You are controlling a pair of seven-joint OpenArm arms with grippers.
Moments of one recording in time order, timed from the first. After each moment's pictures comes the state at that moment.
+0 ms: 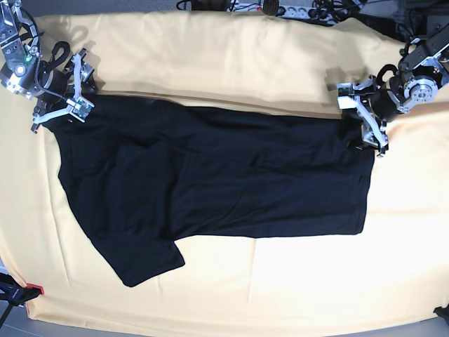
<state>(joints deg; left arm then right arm) -1.4 -68.3 46.0 104.1 22.5 -12.2 11.7 -24.1 45.8 -2.1 109.2 9.7 30.4 -41.9</state>
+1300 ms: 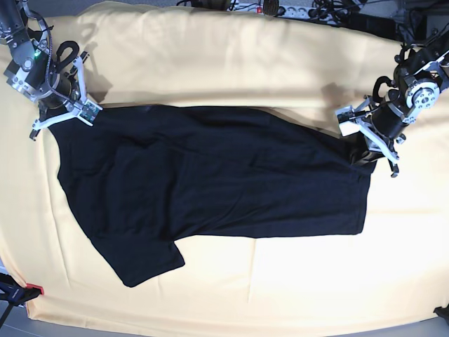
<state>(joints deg) -3.7 -68.8 45.9 110.0 17.6 -2.6 20.9 -22.1 45.3 -3.0 119.4 4.3 25.2 -53.8</state>
